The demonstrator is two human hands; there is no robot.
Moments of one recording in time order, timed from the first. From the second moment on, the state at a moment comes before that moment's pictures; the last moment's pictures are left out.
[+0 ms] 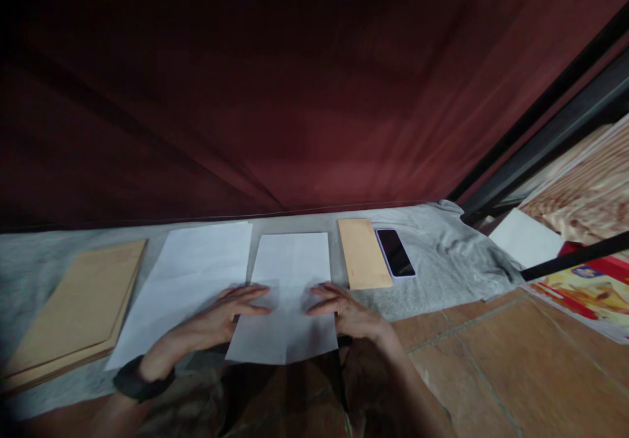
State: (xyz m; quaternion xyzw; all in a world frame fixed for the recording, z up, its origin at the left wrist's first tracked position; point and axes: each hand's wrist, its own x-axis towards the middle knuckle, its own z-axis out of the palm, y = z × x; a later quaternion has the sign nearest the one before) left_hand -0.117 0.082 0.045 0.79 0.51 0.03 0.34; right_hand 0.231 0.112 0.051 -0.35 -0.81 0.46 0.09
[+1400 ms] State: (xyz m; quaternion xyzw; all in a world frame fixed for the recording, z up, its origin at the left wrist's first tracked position) left_hand -0.057 0.143 0.042 0.60 0.80 0.04 0.08; right_hand 0.156 0.152 0.027 -0.75 -0.66 0.05 0.06
